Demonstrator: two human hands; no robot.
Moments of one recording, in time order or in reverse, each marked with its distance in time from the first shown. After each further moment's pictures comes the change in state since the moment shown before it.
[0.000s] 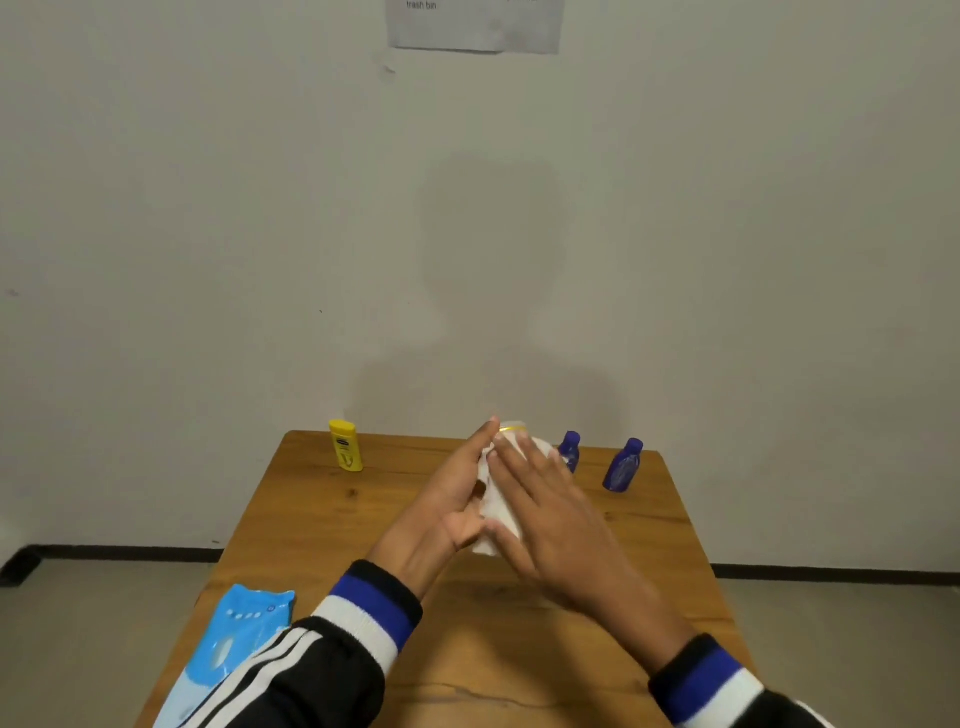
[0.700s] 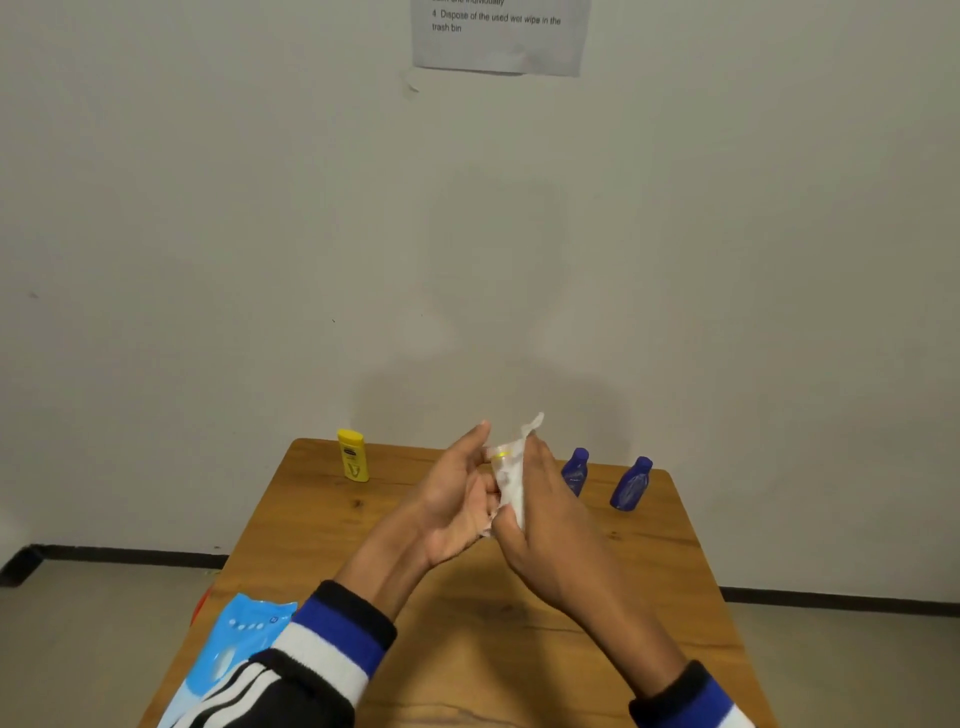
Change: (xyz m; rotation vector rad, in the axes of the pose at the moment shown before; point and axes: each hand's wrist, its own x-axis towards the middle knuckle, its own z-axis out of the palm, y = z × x) left_hand -0.040 0.022 0.006 0.158 -0.026 0.127; right_hand 0.025 -0.027 -0.016 0.376 0.031 0.360
